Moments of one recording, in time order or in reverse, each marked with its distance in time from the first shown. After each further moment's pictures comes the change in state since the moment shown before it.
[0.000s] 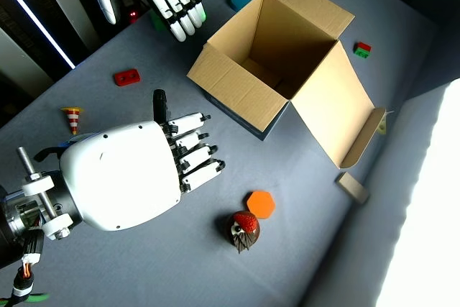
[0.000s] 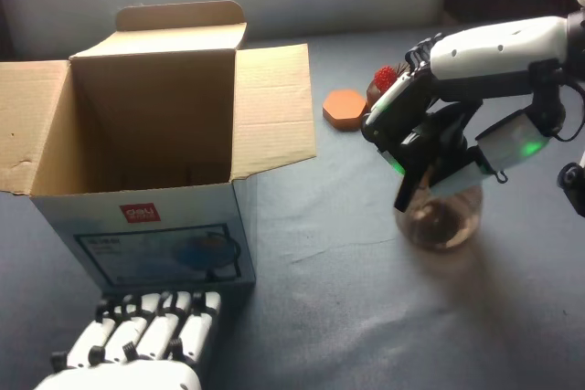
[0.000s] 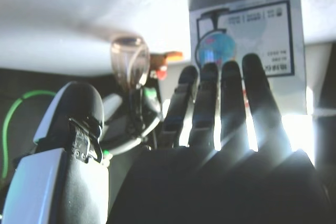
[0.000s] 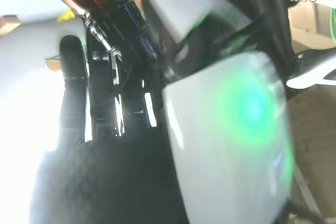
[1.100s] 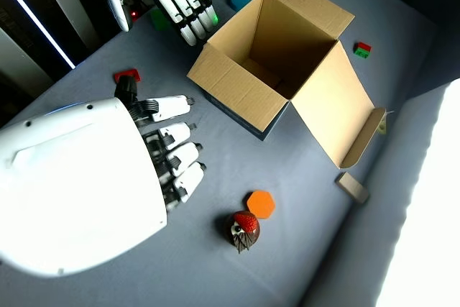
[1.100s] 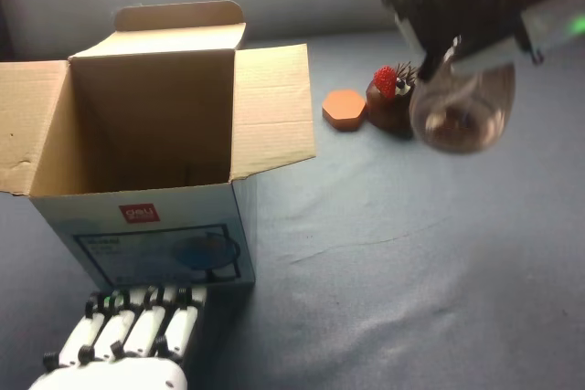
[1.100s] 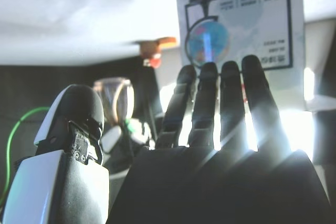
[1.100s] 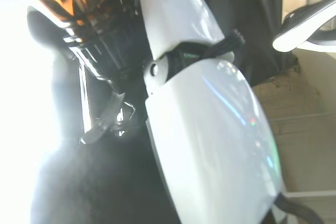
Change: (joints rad) left arm 0.134 -0.050 0.089 0.147 -0.041 -0.105; right arm 0.259 0.069 0.028 -0.068 0.076 0.042
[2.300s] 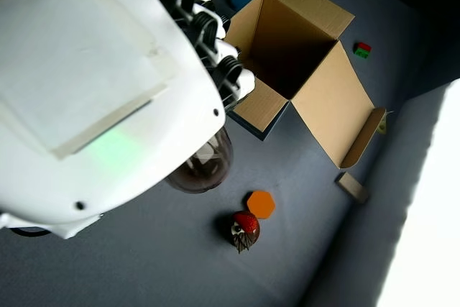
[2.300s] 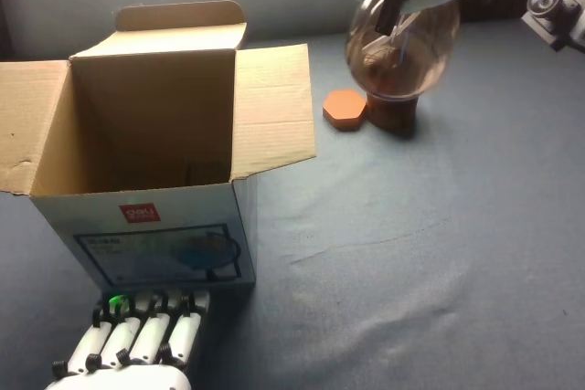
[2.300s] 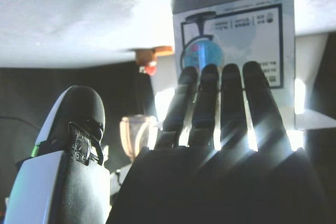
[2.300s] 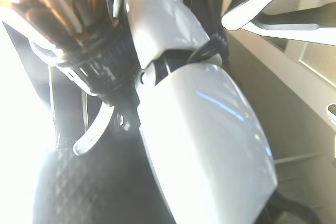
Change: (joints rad) left arm 0.043 -0.039 0.048 0.042 0.003 -0.053; right arm 0.089 -0.175 0.185 0.060 0.346 -0.147
